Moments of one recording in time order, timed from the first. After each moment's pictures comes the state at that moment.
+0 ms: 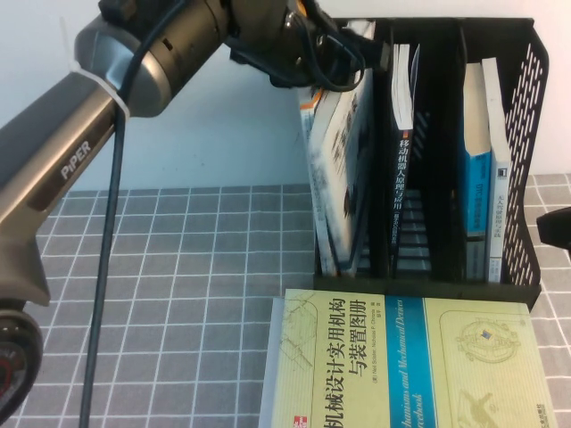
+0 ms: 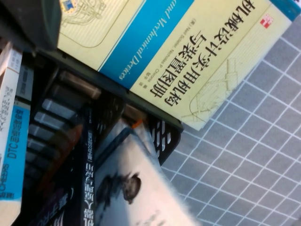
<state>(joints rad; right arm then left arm) 0.20 1.14 -0.94 0.56 0.72 -0.57 -0.55 2.00 -2.17 -0.04 0.89 -0.22</state>
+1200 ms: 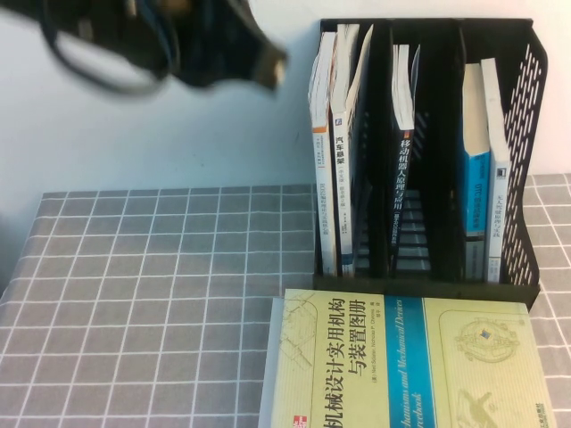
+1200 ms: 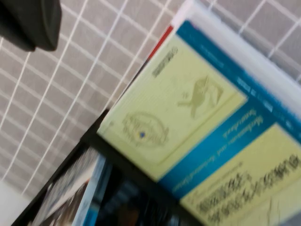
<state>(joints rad) 0.20 0.56 -0.83 0.13 1.11 -0.49 -0.55 1.40 -1.82 -0.22 1.13 0.19</state>
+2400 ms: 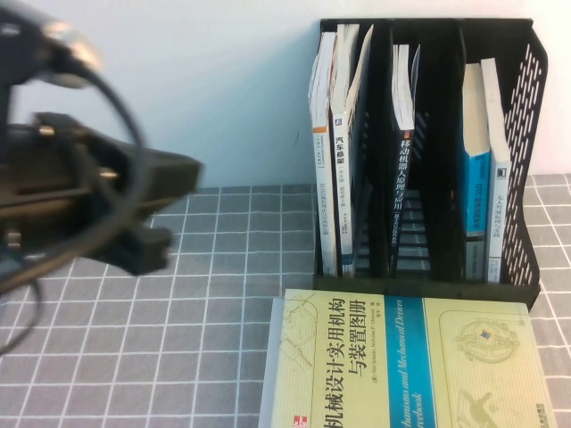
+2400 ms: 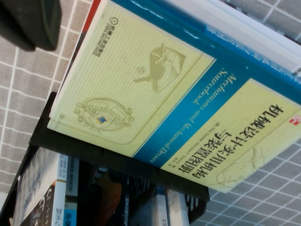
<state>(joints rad) 0.20 0.22 -0.28 0.34 0.66 -0.39 -0.43 0.98 -1.08 -0.53 0.63 0.50</state>
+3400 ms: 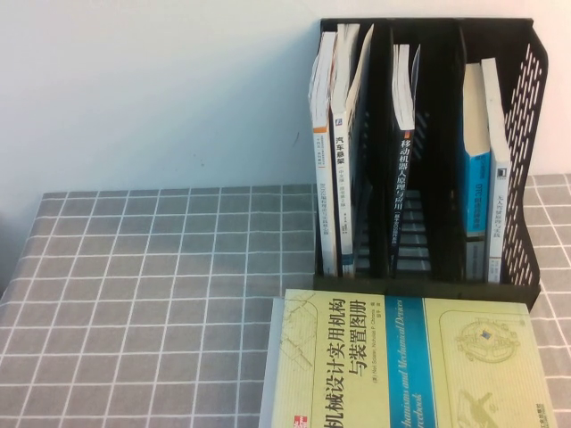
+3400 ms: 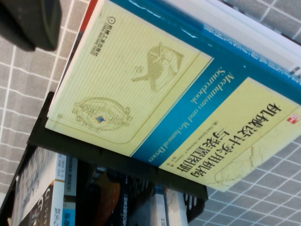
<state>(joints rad) 0.20 0.22 -0.28 0.34 0.67 -0.39 -0.06 -0.01 0.02 -0.51 0.28 0.60</state>
